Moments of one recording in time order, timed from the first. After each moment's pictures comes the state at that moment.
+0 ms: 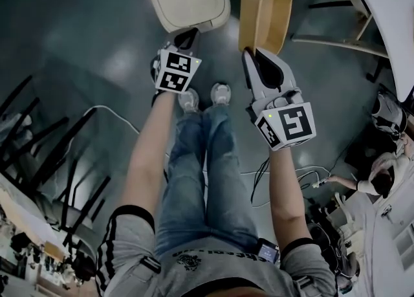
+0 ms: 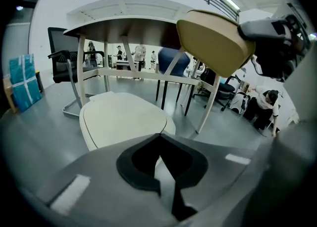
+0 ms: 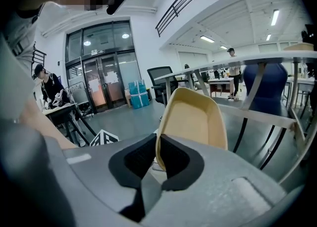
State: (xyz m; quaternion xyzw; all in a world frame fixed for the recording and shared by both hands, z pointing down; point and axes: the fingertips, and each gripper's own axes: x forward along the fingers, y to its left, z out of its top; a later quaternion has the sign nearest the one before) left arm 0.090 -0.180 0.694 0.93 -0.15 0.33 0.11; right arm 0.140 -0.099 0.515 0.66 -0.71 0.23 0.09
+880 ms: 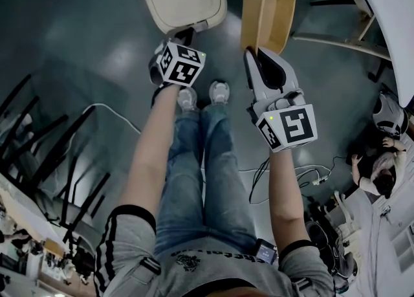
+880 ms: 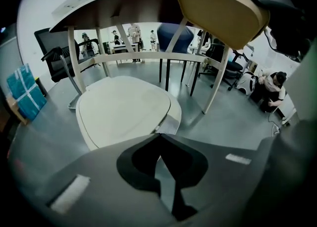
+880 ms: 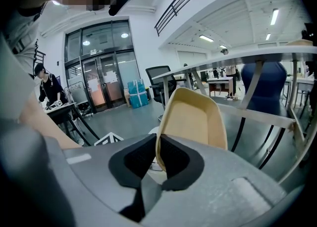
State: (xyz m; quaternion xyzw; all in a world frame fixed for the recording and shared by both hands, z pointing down) left arm 0.093 -0.180 0.728 0.88 -0.16 0.45 0.08; right arm 0.159 -0.096 0.520 0.66 -0.71 0.23 0.09
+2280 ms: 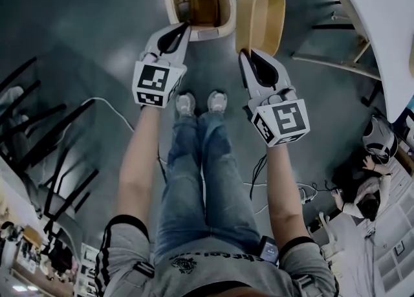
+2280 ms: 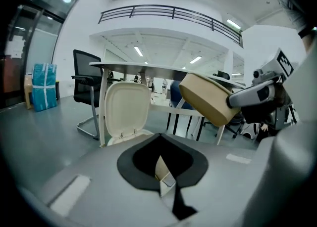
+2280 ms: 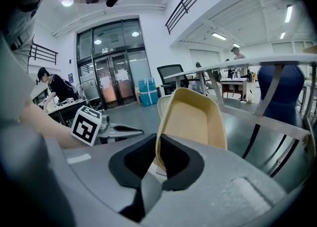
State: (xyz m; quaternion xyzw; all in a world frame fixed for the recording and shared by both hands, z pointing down) left arm 0.058 -0.219 0.571 0.95 -0.24 0.18 0.10; right arm 0.135 -0.120 0.507 0.61 -0.75 0.22 0.11
